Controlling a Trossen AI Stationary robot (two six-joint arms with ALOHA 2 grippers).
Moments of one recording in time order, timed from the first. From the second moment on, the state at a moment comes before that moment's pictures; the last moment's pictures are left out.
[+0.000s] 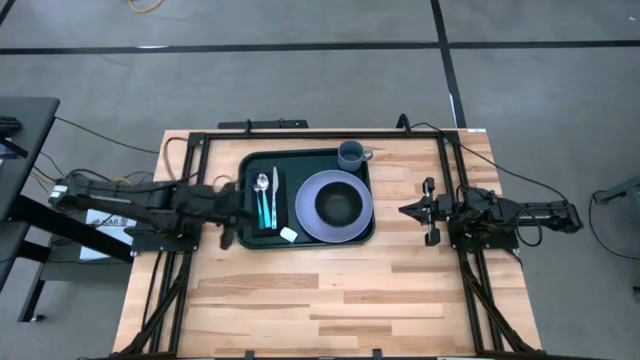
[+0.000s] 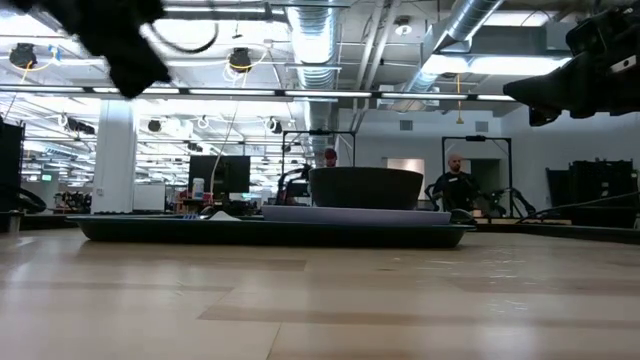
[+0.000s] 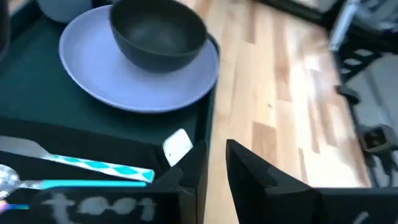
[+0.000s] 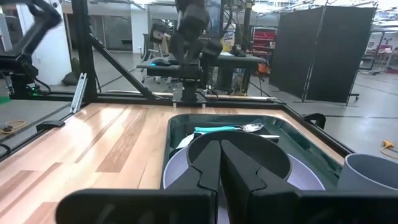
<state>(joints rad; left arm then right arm) -0.09 0.71 0.61 -0.46 -0.06 -0.38 0.01 0.03 0.01 0.02 0.02 -0.10</state>
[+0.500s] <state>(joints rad) -0.09 0.00 0.17 -0.23 0.00 -0.24 0.01 0.03 0.01 0.02 0.02 -0.10</state>
